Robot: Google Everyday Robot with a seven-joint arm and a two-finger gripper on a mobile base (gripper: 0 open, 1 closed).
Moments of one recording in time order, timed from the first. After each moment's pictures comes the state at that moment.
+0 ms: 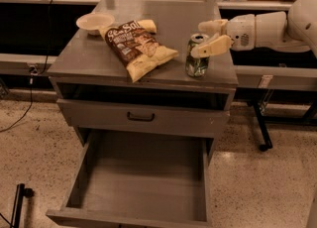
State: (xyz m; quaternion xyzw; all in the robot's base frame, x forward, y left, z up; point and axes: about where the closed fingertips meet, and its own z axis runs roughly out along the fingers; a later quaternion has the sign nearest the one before) arm 0.689 -0.129 0.922 -0.47 0.64 0.35 0.50
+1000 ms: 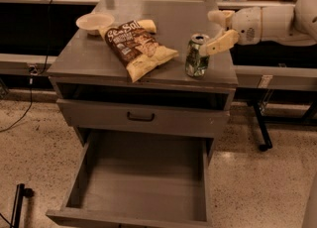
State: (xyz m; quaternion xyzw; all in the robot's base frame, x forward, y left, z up) arm 0.689 -0.138 0.938 -0.48 0.63 0.33 0.51
